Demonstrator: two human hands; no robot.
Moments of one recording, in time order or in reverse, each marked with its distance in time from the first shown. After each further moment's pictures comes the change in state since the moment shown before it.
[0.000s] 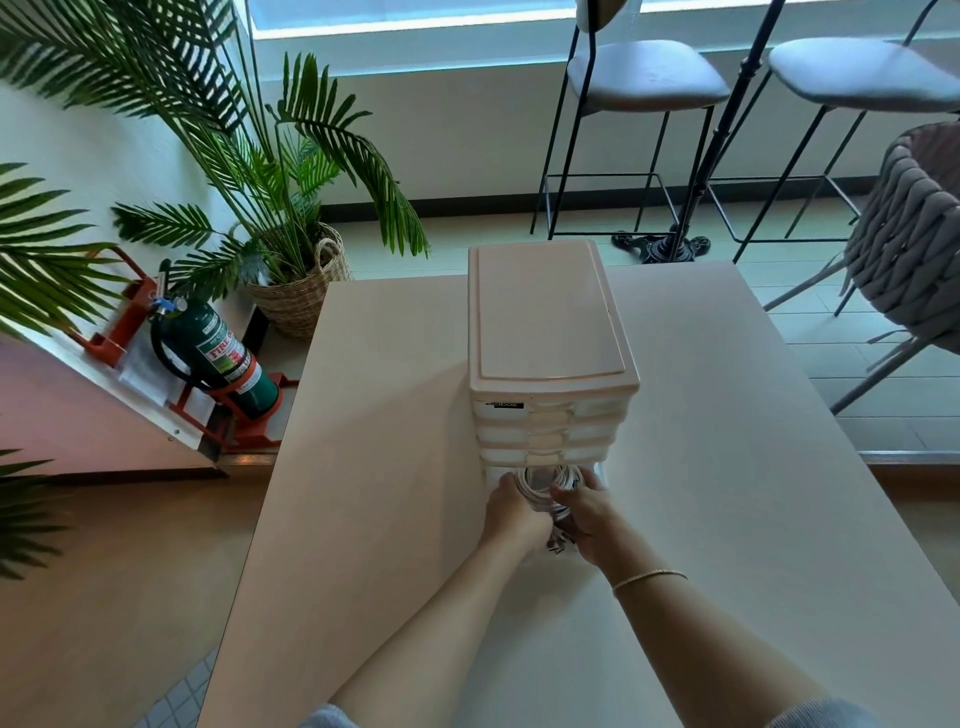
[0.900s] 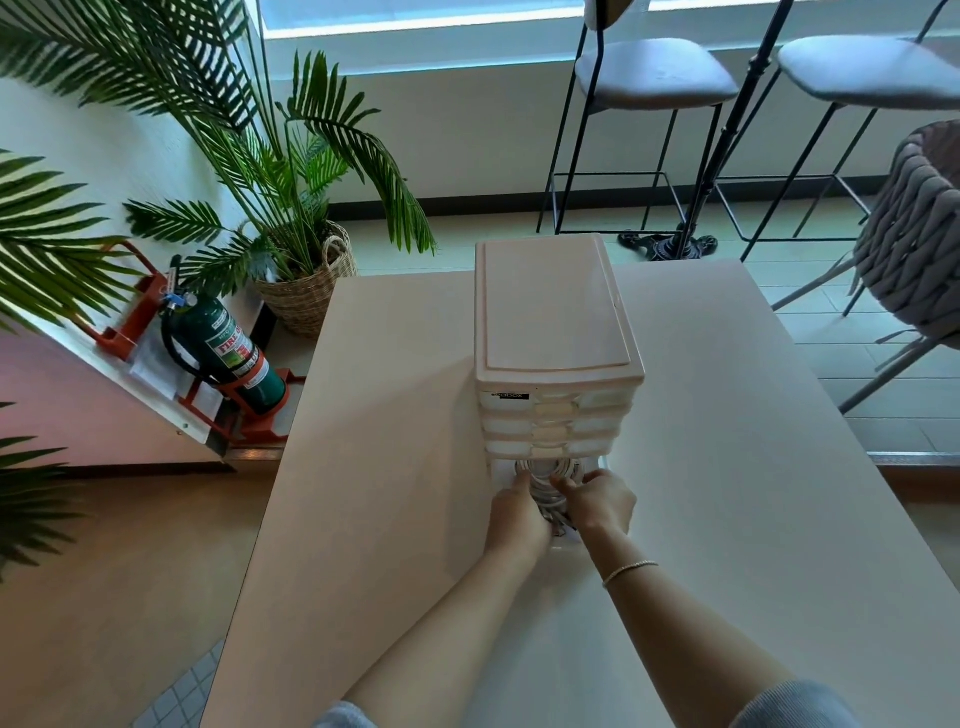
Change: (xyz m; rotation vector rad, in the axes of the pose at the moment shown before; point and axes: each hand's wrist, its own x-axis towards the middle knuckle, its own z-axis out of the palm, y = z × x) left_hand -0.006 -0.010 0.005 0.148 0.022 0.119; right_hand 0.000 0.002 0.002 -0.747 0.405 -0.156
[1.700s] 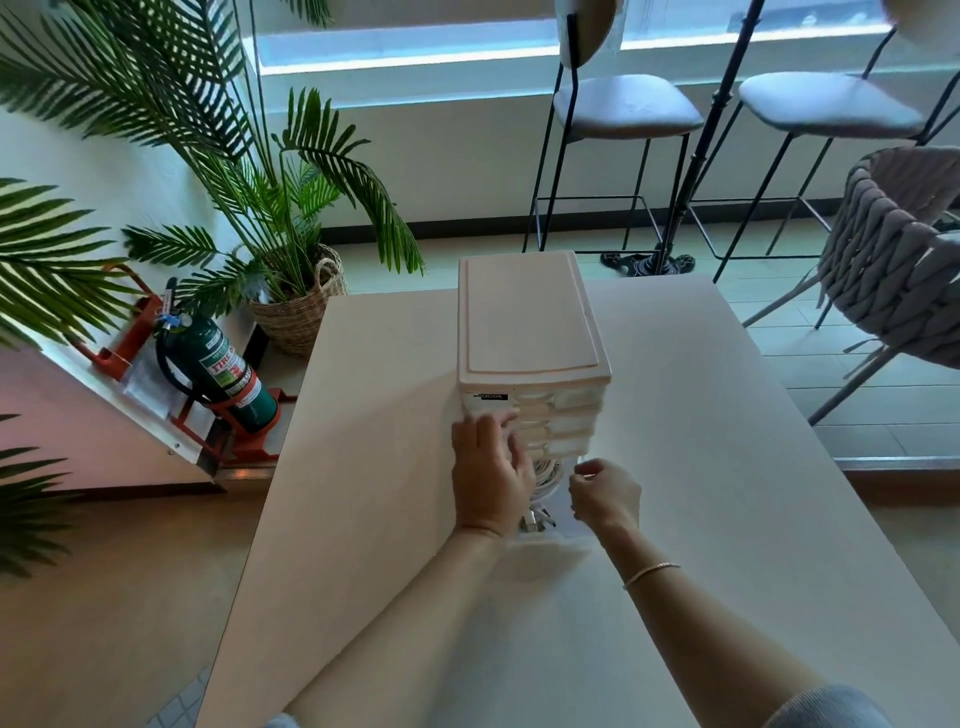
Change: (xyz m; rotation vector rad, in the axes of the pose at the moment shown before) left_hand -0.019 0.028 -0.036 -0.070 0.935 0.727; right_hand -0.009 0.006 -0.034 0.042 0.022 -0.128
